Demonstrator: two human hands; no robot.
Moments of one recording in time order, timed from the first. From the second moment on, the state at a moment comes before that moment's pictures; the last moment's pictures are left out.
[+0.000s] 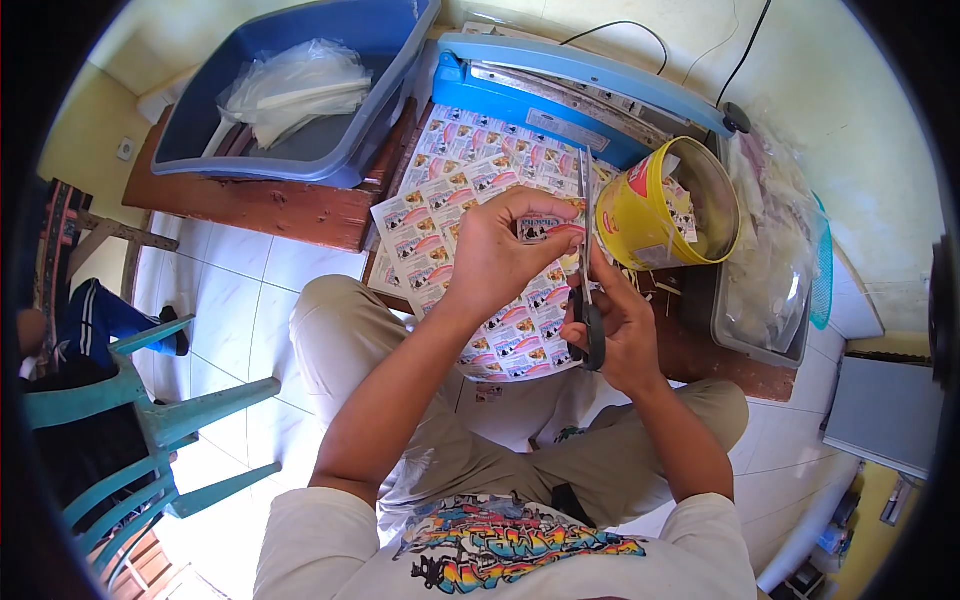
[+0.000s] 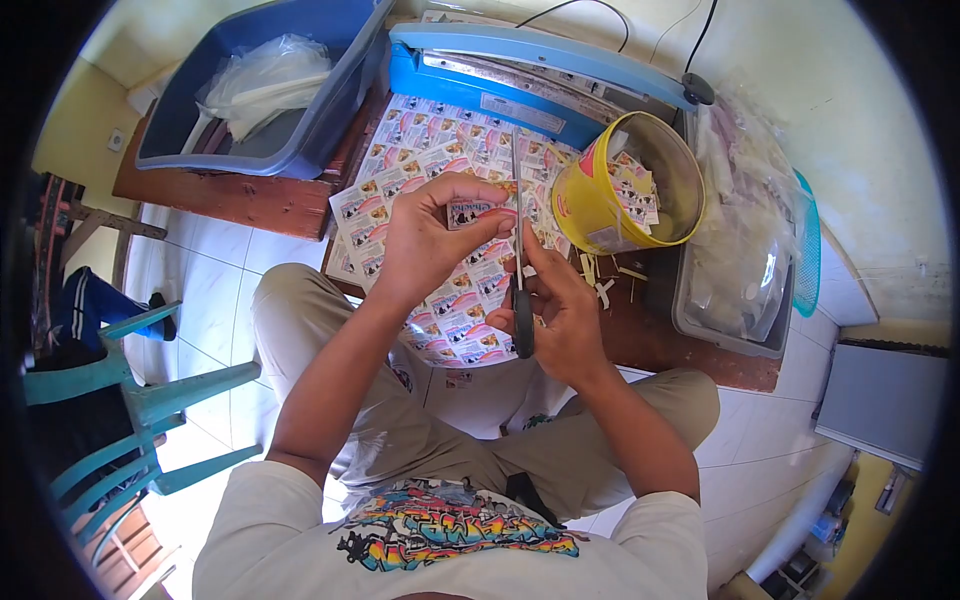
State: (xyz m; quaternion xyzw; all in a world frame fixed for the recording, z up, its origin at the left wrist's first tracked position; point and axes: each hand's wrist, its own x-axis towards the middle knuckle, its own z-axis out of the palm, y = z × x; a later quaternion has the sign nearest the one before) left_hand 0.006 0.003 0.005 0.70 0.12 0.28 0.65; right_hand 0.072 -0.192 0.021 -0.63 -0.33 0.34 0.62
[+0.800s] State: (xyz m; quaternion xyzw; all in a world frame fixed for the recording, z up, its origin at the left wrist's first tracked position) left_hand 0.005 0.004 0.011 0.67 0.14 0.24 0.69; right_hand 0.075 -0.192 0.017 -0.65 -0.31 0.32 0.62
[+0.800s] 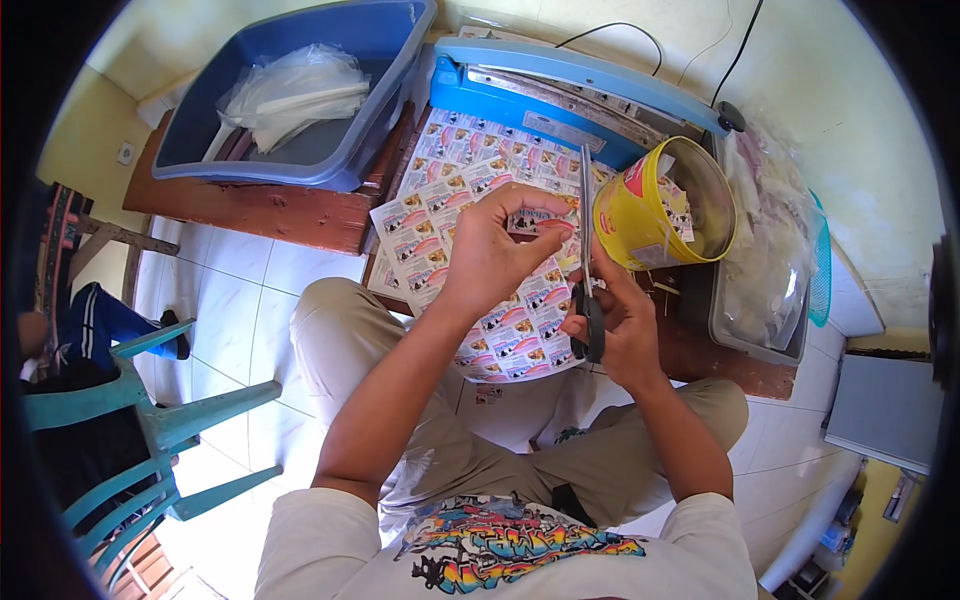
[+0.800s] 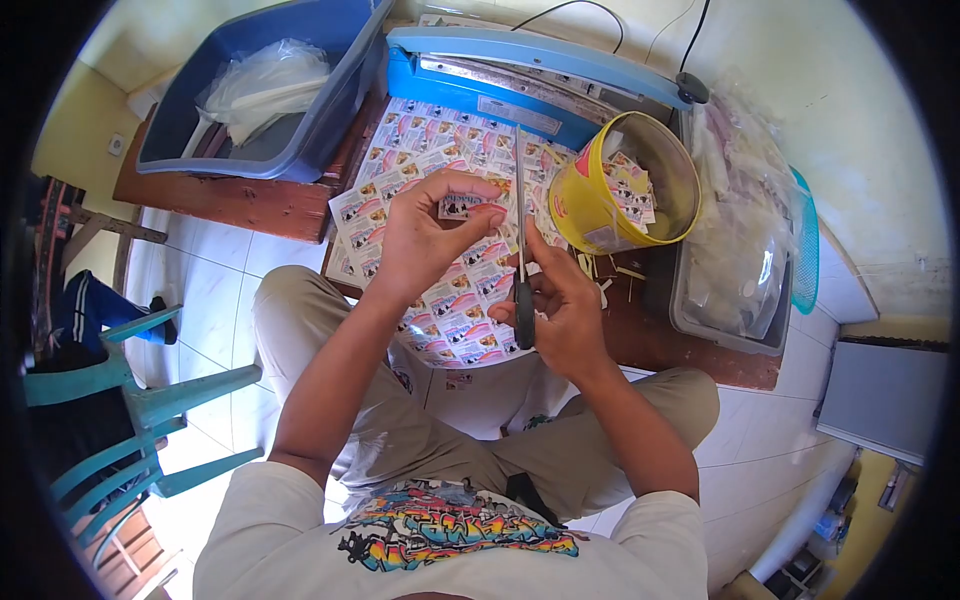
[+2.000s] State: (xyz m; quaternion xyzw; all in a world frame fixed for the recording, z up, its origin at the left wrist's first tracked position) left_hand 0.006 0.008 0.009 0.69 0.14 0.31 0.64; right_hand 0.067 -0.179 -0.005 -0.90 -0.41 0.15 0.10
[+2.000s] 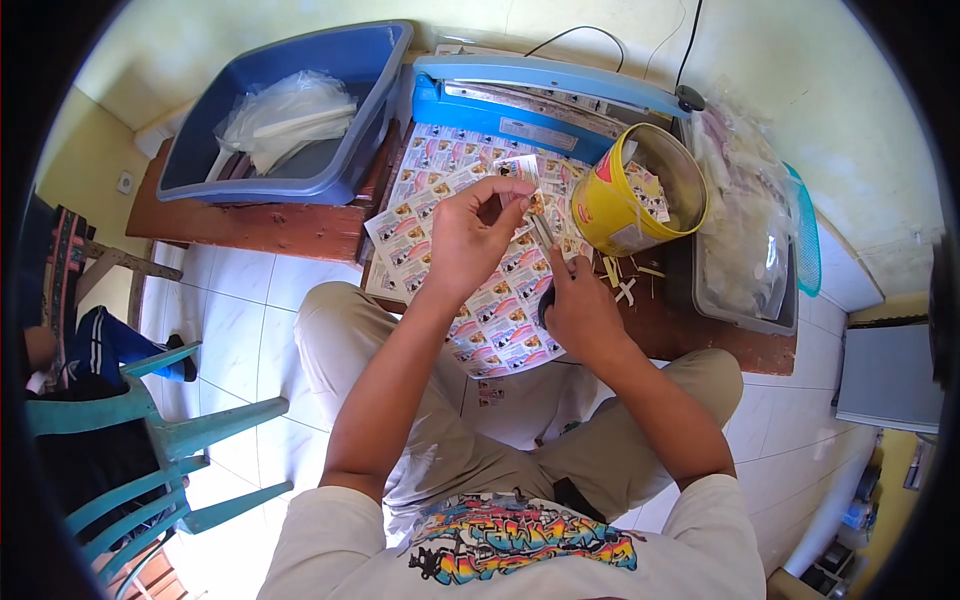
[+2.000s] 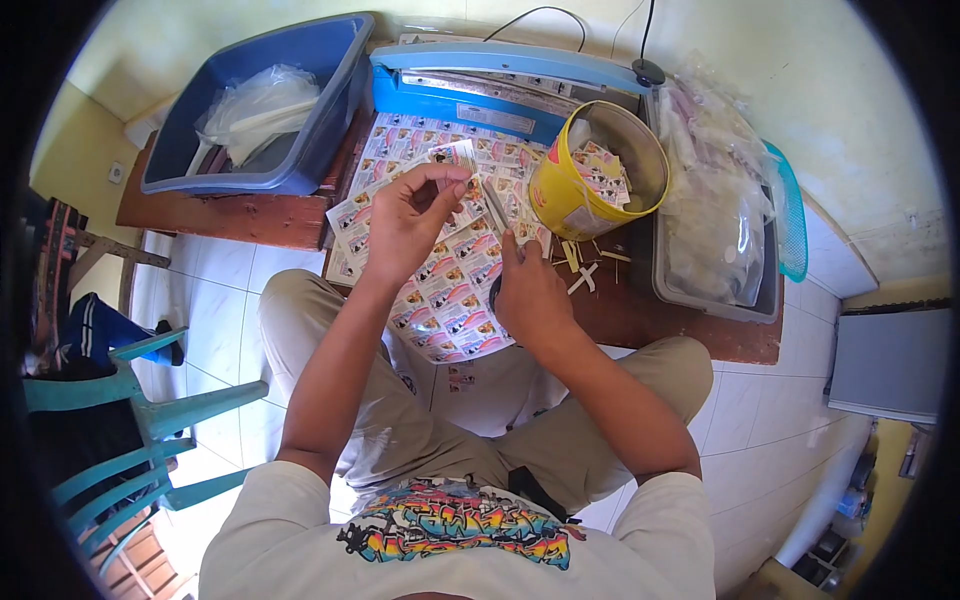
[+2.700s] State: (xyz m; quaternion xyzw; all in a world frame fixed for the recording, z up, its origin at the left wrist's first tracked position) left_hand -0.004 0.008 0.015 0.62 0.14 0.28 0.72; right_hand 0.072 -0.194 0.029 -0.75 -0.30 0.34 0.49
